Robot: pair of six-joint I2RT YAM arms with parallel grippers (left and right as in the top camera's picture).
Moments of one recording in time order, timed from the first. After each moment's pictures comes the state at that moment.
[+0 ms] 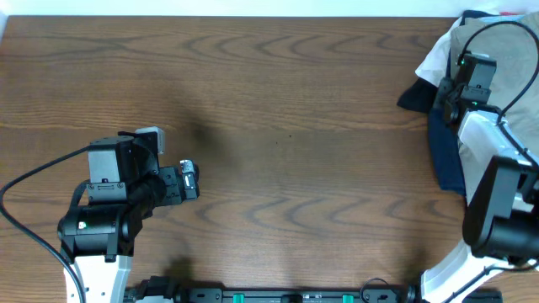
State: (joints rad) left arm 0.03 0.92 0.96 -1.02 0.20 -0.14; right arm -0.21 1.91 1.20 -0.08 0.26 0.02
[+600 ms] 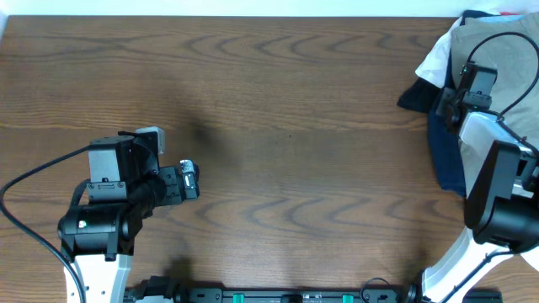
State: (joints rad) left arm 0.03 0.92 0.96 -1.02 0.20 -0.14; right arm -0.25 1.98 1.20 -0.03 0.26 0.05
